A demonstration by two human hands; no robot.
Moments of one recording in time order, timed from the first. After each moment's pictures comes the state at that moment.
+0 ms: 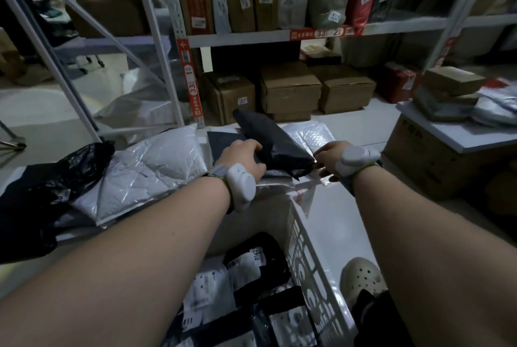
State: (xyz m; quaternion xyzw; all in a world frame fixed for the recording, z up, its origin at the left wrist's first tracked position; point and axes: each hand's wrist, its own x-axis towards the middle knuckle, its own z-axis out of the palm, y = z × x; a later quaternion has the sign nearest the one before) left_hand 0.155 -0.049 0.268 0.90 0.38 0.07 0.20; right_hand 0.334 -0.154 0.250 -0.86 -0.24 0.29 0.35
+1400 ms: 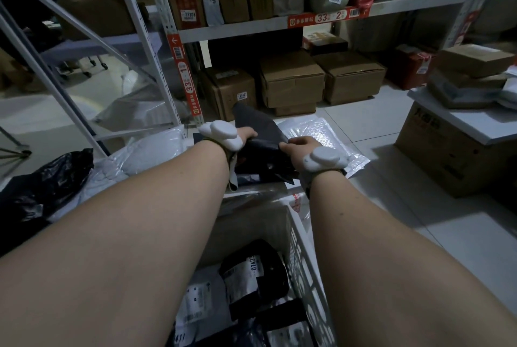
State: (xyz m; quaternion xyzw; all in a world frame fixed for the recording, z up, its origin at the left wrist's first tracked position) left_hand 0.242 -0.011 0.270 0.63 0.53 0.15 0.55; right_hand 0.335 -0.108 0.221 -0.78 -0.22 0.31 0.49
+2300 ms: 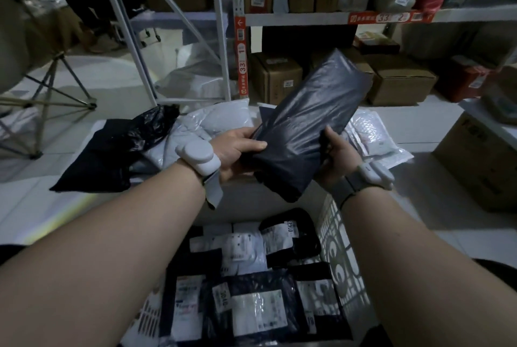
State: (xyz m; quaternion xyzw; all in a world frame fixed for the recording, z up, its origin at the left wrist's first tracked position) left_hand 0.040 -0.034 0.260 0.58 0.29 0.18 0.74; right_hand 0.212 -0.132 0.226 -0.43 -0.05 0.52 0.74
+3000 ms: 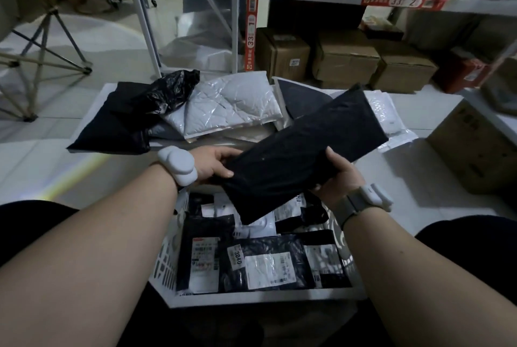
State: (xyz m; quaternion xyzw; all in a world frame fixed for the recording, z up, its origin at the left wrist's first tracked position) left_hand -0.080 -0.016 0.192 0.66 0.31 0.04 0.69; right_hand 0.135 -0.178 0.179 -0.46 -0.05 0.52 0.72
